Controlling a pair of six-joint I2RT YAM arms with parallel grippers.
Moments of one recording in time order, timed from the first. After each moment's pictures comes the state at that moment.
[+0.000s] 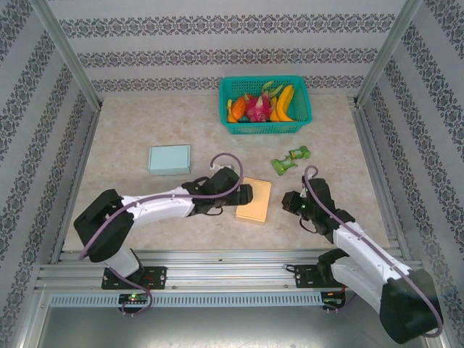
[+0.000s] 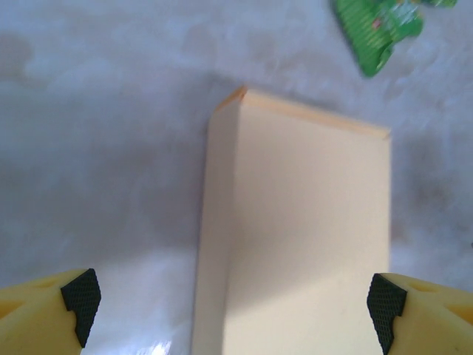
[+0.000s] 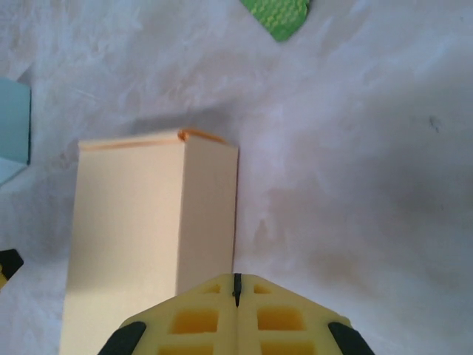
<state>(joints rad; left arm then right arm) -0.86 1.63 0.98 -0.21 -0.11 -0.84 0.31 0.92 0.36 -0.20 -0.22 0.74</state>
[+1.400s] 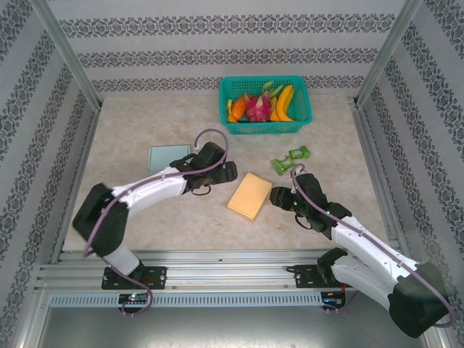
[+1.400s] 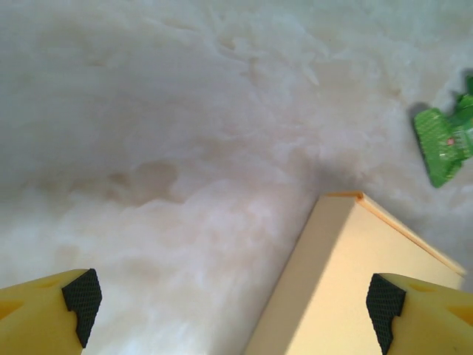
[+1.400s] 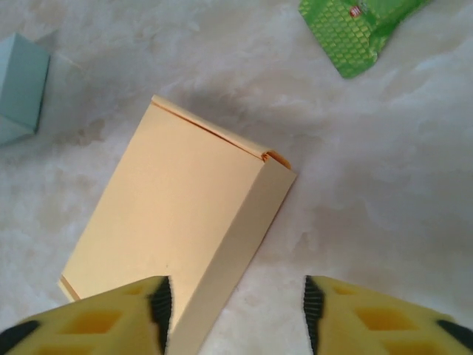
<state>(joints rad) -0.68 1.59 1.09 -0.42 -0.13 -0.81 0.51 0.91 0.48 -0.32 -0.03 0.64</state>
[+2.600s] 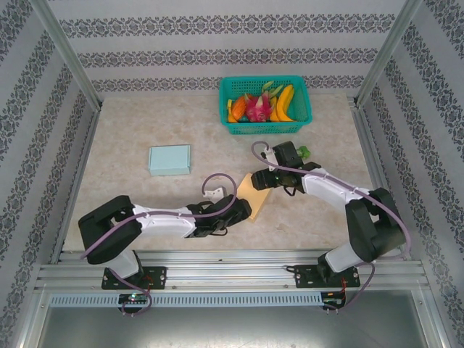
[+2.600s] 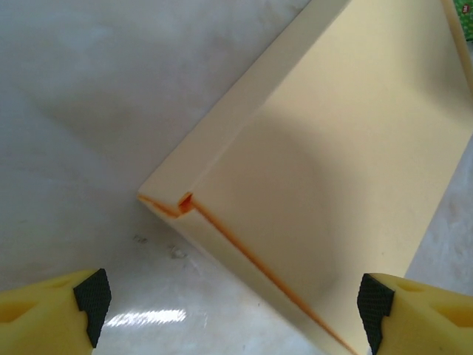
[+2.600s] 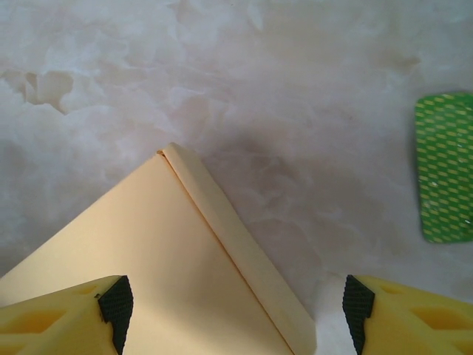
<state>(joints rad) -1.04 1.63 0.76 -0.02 -0.24 -1.37 0.42 1.52 0.87 -0.32 -0.19 0.14</state>
